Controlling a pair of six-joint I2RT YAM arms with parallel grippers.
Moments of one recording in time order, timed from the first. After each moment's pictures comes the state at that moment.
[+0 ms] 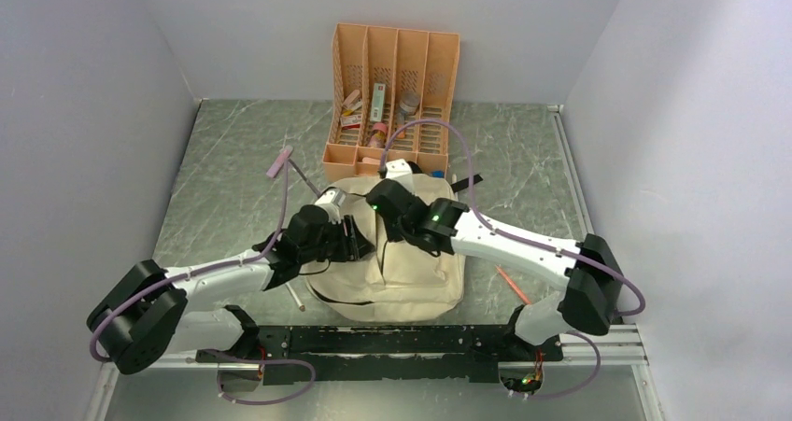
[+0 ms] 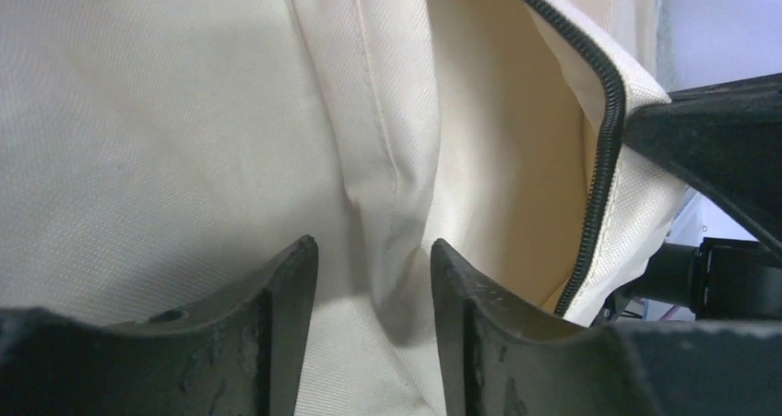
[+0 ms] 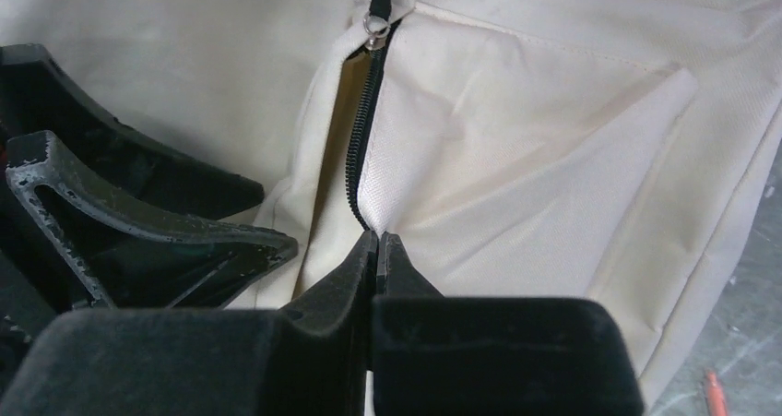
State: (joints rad) left arm -0.75 1.23 0.41 0.26 0.12 -0.76; right arm 1.05 1.49 1.18 -0.62 0.48 0.54
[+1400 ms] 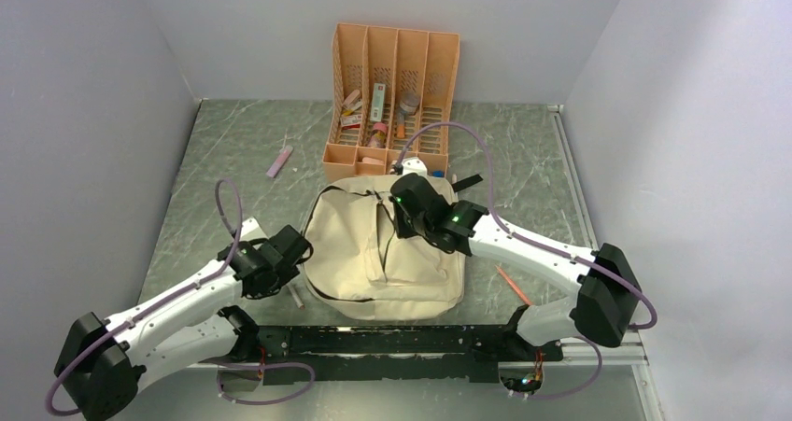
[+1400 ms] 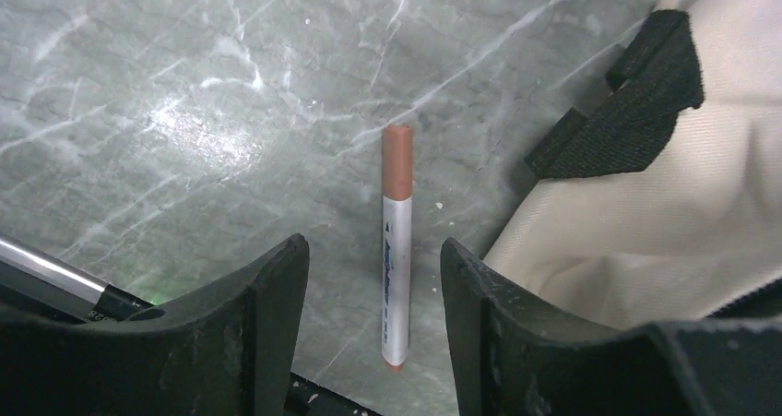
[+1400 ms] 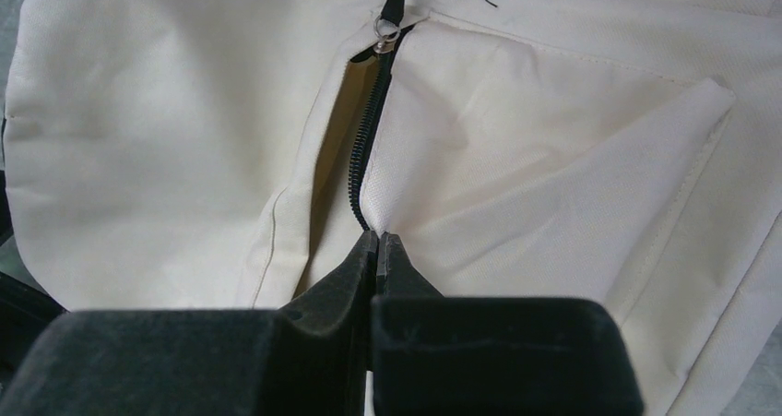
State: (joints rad) left arm -0.72 0.91 0.54 -0.96 -0.53 -1.33; right arm 0.92 1.37 1.02 -0.42 0.28 0.49
